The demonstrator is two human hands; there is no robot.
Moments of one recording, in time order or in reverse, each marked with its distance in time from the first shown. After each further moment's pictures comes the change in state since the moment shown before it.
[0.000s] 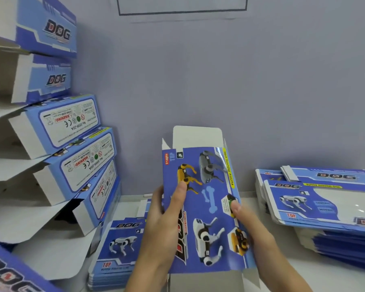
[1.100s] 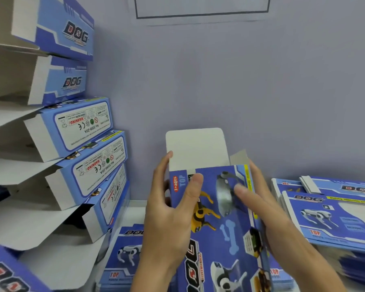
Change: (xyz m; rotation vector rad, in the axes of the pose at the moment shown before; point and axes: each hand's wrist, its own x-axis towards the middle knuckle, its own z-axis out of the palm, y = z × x) left_hand 0.003 0.029 0.003 0.112 0.028 0.486; right_hand 0.029 -0.017 0.007 -0.226 -0.236 -0.531
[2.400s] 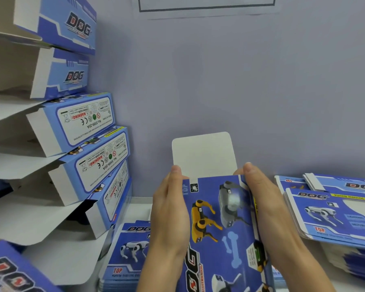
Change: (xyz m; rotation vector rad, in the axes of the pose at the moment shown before) left_hand 0.006 -0.002 0.001 -0.077 0.038 -0.307; right_hand -0.002 -0.012 0.025 -0.005 0.194 0.065
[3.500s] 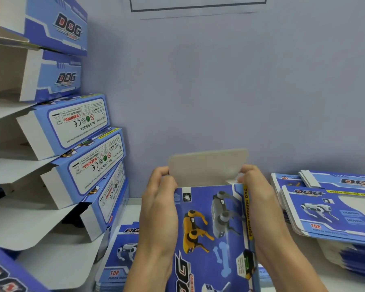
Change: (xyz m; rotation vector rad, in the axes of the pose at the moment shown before) left_hand 0.009 -0.007 -0.012 0.056 -0.001 0.185; right_hand 0.005 0.006 0.003 0.026 0.077 0.035
